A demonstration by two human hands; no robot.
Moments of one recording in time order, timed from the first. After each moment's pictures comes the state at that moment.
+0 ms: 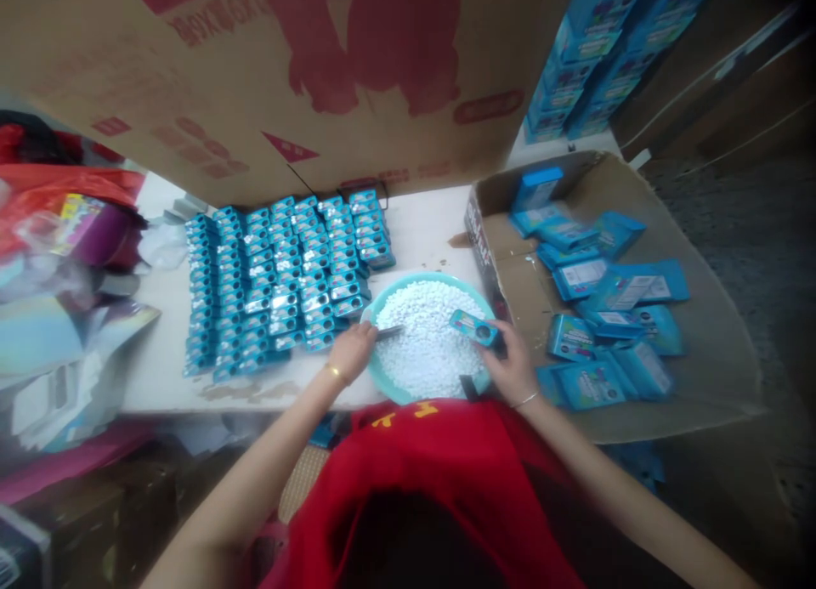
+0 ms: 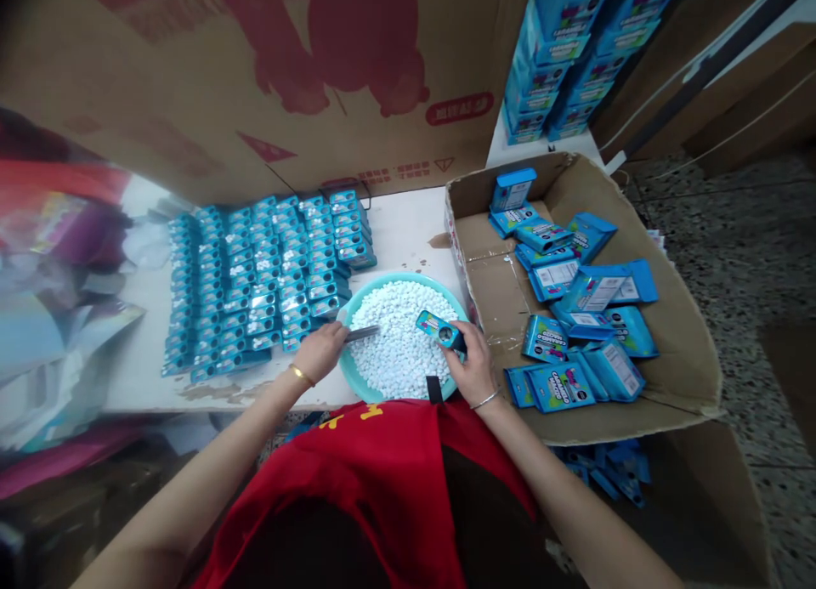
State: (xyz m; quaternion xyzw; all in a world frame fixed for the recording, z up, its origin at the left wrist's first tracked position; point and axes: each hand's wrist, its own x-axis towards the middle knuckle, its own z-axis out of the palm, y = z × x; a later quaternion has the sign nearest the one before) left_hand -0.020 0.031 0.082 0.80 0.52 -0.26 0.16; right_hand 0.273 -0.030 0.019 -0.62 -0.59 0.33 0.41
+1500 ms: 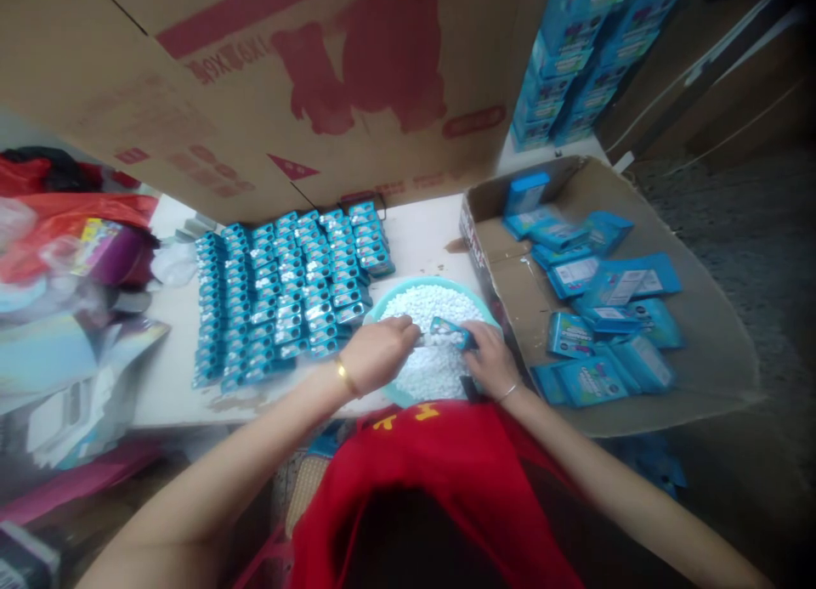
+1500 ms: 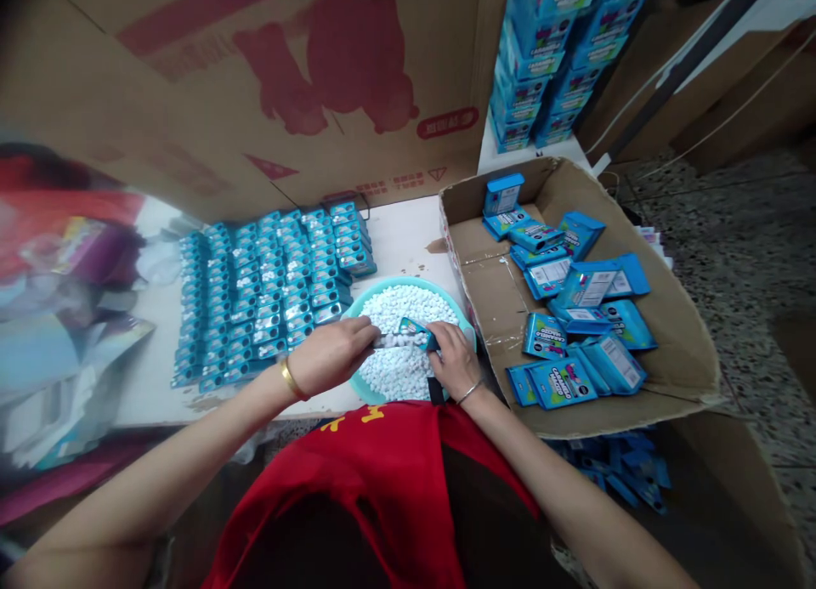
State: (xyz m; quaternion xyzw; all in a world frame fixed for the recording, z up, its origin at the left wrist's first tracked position) left_hand 0.056 0.051 0.188 0.89 0.36 -0.21 0.17; right_hand 0.252 -0.026 0.022 -0.56 -0.70 0.25 0.36
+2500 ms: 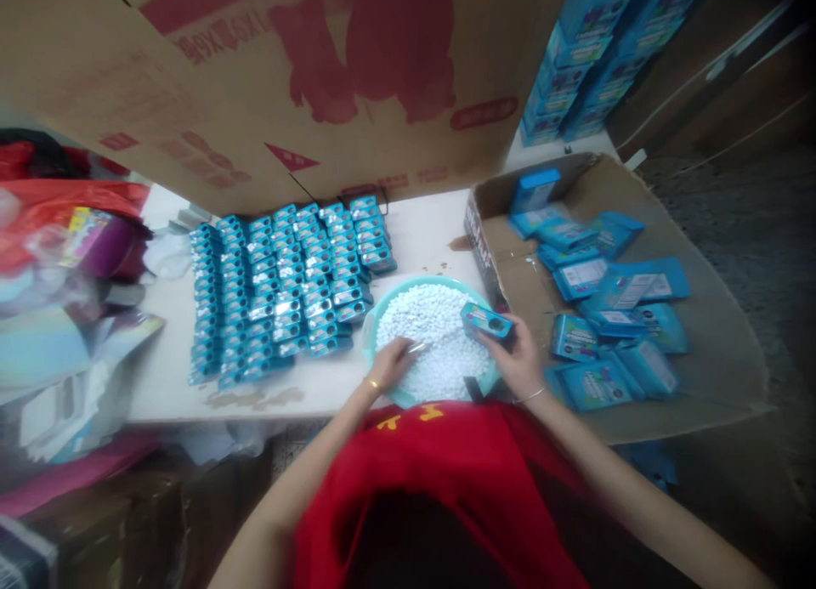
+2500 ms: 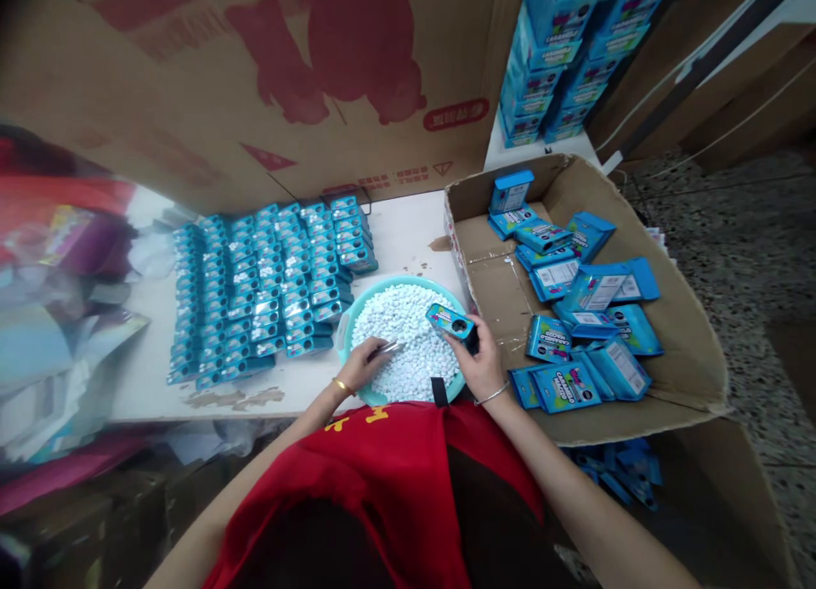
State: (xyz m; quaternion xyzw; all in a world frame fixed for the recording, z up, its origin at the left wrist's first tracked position) left_hand 0.002 -0.008 0.008 0.71 0.56 0.05 0.43; right_hand 0.268 -0.024 0.006 -0.65 -0.45 0.39 0.47
